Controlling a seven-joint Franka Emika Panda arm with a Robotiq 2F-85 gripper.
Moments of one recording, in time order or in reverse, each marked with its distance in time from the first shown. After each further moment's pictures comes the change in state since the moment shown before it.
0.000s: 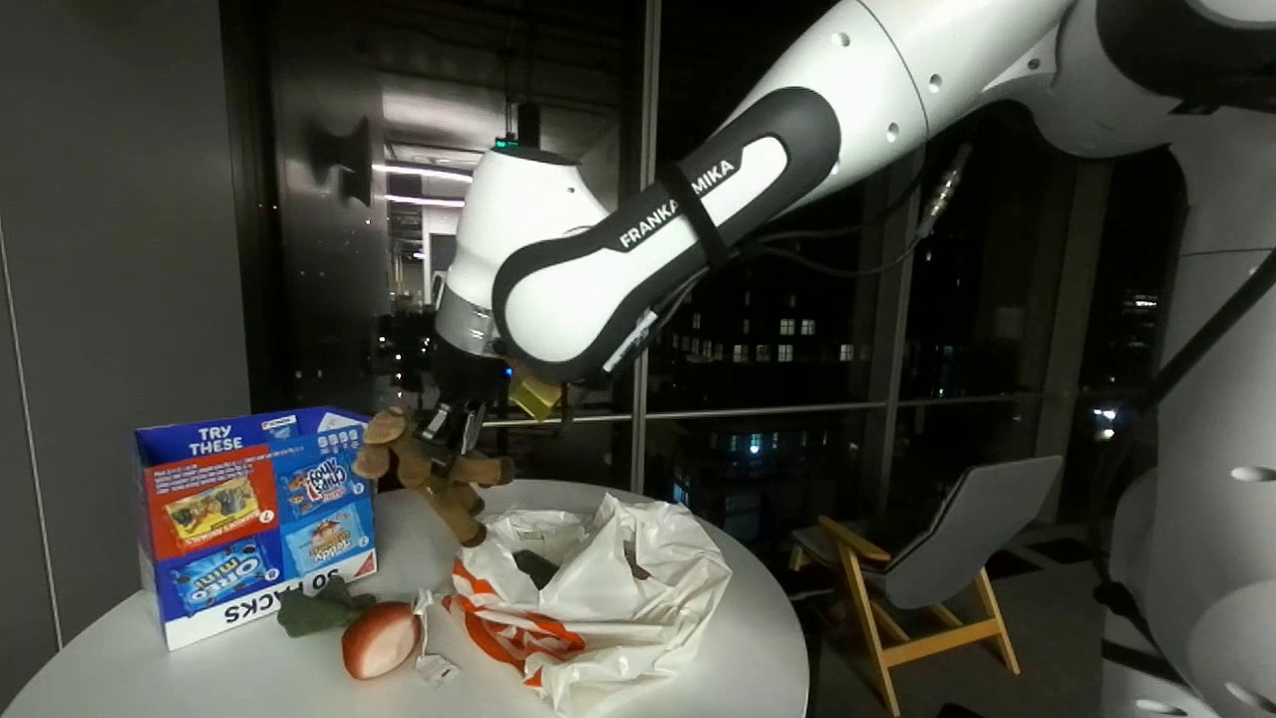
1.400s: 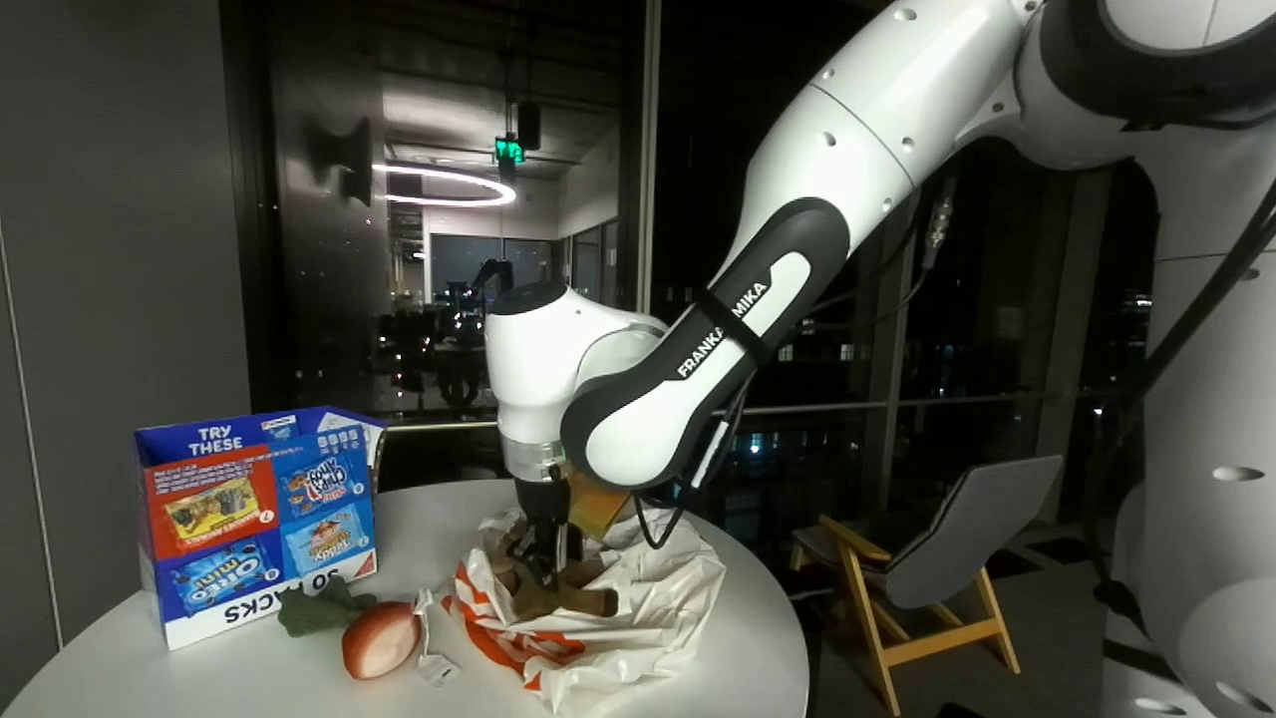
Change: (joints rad) arm -0.028 0.058 -0.023 -0.161 -0.256 -0.178 0.435
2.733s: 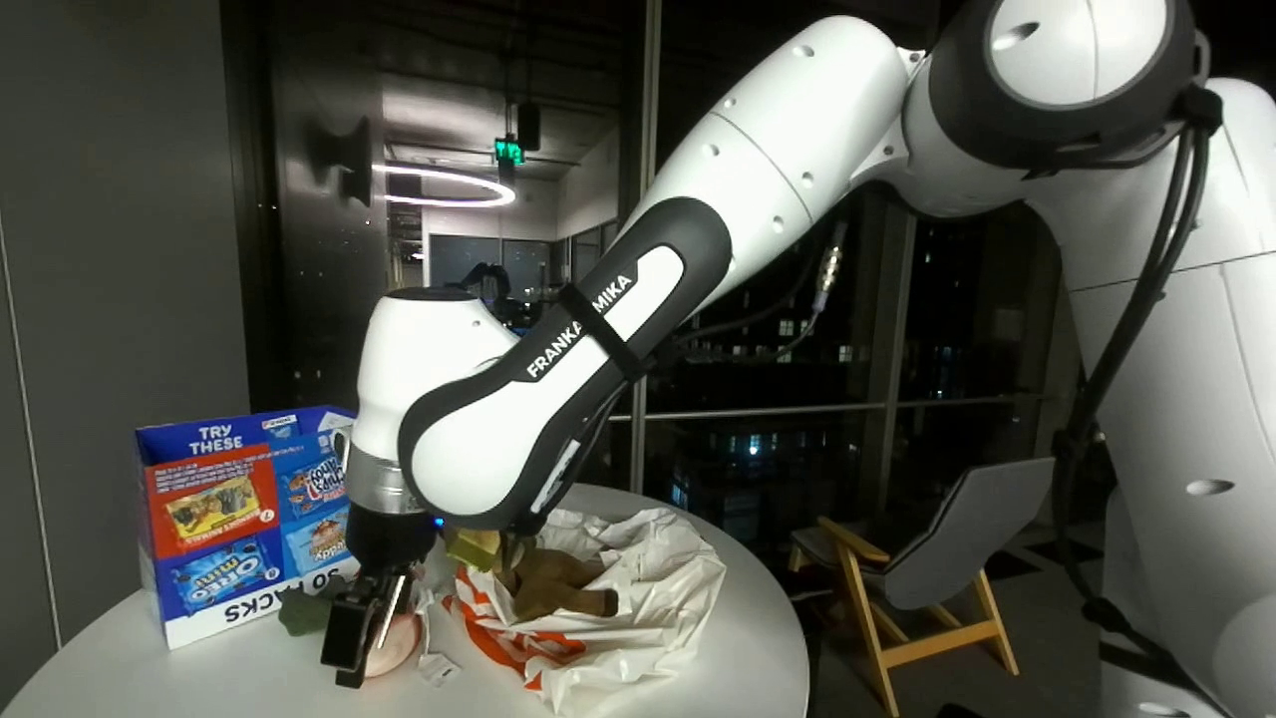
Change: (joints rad) arm 0.103 0.228 0.103 0.220 0.326 0.189 -0.545
